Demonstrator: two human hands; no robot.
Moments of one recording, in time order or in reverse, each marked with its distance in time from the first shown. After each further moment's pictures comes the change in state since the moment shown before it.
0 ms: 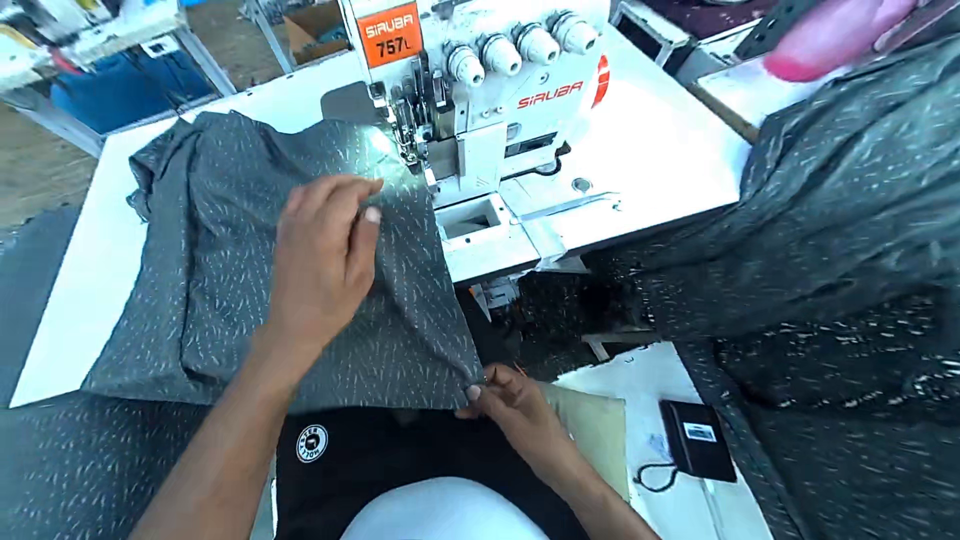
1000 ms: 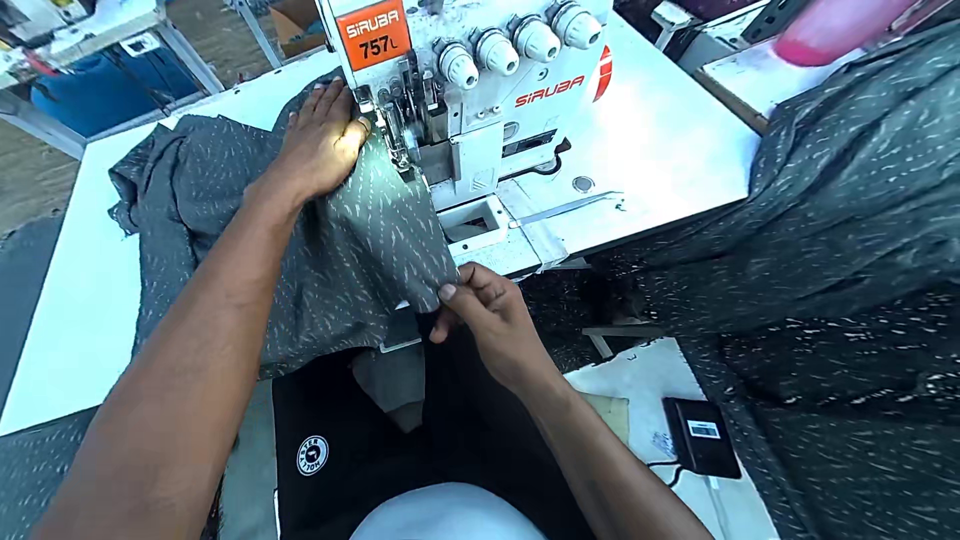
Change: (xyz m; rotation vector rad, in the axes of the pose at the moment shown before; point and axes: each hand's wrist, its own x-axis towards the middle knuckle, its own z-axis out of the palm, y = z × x) left_hand 0.144 -0.099 0.044 0.130 -0.322 -0.103; right_hand 0.098 -0.092 0.031 0.067 -0.049 -0.290
